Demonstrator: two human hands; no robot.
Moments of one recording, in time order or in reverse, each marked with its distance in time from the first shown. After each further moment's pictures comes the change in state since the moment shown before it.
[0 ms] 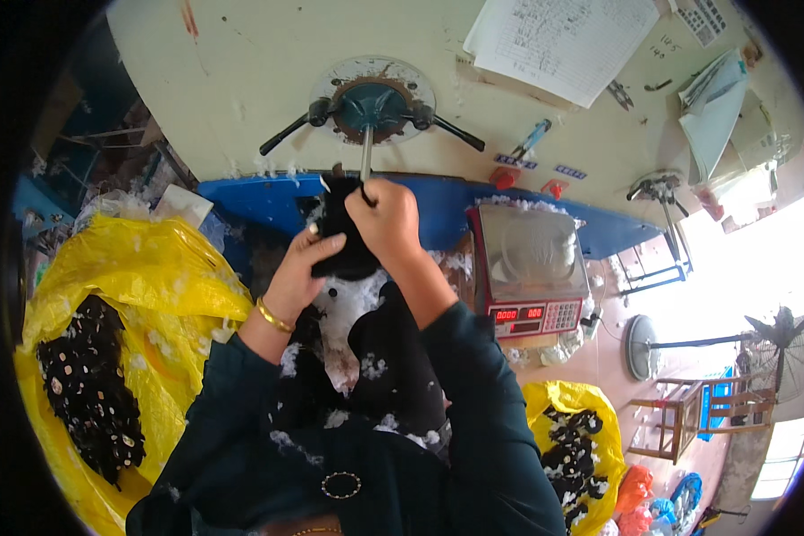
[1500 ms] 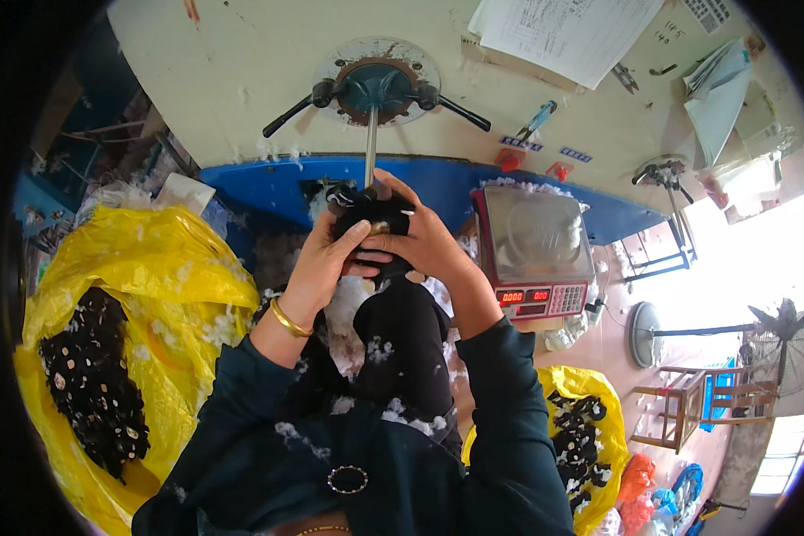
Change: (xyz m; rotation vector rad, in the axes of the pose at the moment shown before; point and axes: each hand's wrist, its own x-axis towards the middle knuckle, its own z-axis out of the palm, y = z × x) left_hand -0.018 -0.008 0.029 0.279 0.063 -0.027; right_hand -0.035 0.012 -0.052 0.351 -0.504 0.050
